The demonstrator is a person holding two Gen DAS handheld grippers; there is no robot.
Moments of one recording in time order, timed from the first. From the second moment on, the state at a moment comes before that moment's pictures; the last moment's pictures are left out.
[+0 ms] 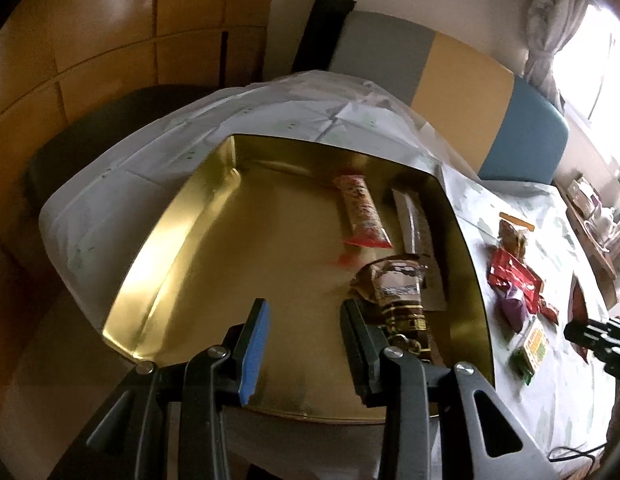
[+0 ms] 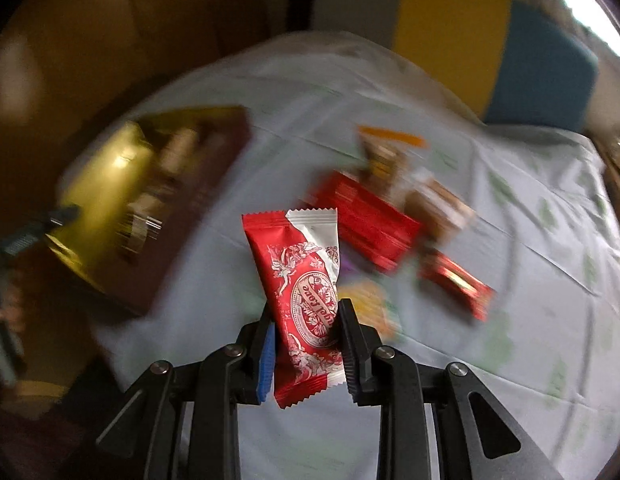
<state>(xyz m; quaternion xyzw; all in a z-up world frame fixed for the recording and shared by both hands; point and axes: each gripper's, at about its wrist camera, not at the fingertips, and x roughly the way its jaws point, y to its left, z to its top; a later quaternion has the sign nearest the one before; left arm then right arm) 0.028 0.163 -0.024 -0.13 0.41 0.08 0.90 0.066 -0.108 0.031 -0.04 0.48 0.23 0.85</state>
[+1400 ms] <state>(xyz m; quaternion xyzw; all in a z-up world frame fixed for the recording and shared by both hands) 0.024 0.147 -0.020 -0.10 0.42 0.07 0.90 0.067 -0.043 0.024 -0.01 0.44 0.26 0.86</state>
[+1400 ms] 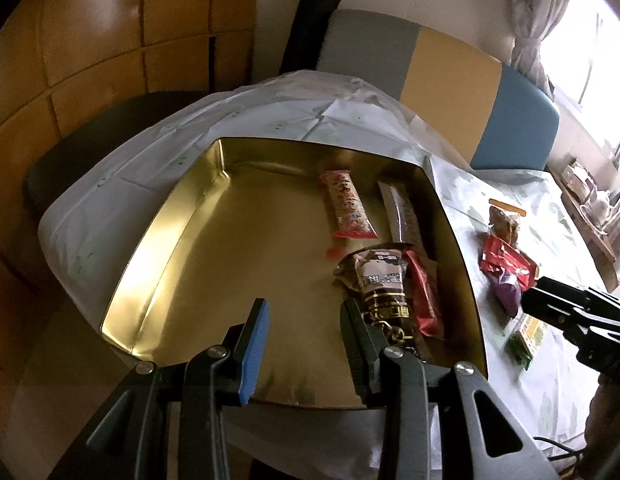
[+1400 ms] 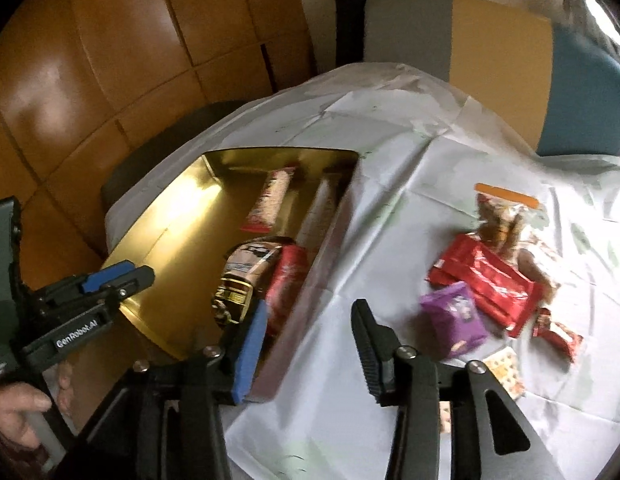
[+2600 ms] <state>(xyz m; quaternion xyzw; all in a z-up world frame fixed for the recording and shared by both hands) 0.109 -0.022 0.019 0.00 0.44 -0.13 0.89 0.111 -0.286 -0.021 0.04 0.49 -0.01 0.87</state>
